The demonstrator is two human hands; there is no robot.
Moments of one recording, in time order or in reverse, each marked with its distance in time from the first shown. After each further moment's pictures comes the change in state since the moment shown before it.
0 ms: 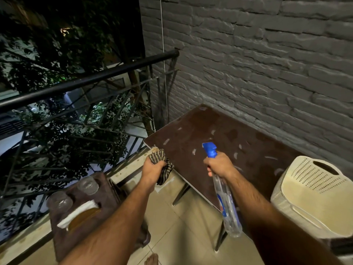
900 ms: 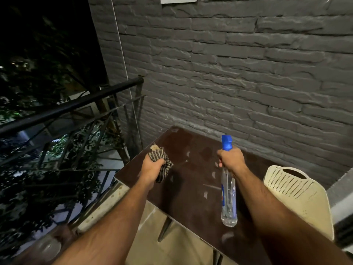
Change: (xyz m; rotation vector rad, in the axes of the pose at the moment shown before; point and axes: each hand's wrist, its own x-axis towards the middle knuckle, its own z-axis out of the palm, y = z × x) left_hand 0.062 0.079 0.105 0.048 -0.198 0.176; right_hand 0.055 -0.037 -0.113 0.061 0.477 -0.049
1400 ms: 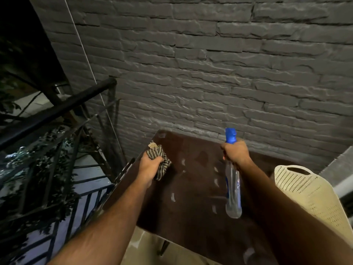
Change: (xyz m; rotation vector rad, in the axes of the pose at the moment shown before) left_hand 0.152 0.024 0.020 0.063 -0.184 -0.029; right_hand 0.095 -0.032 0.043 -0.038 0.197 0.113
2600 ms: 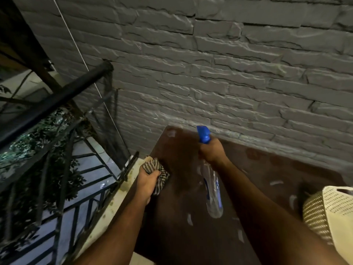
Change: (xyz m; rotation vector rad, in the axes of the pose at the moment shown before) left_hand 0.145 -0.066 -0.024 -0.031 0.051 -0.194; right_hand 0.075 -0.050 0.178 -0.003 -0.297 0.003
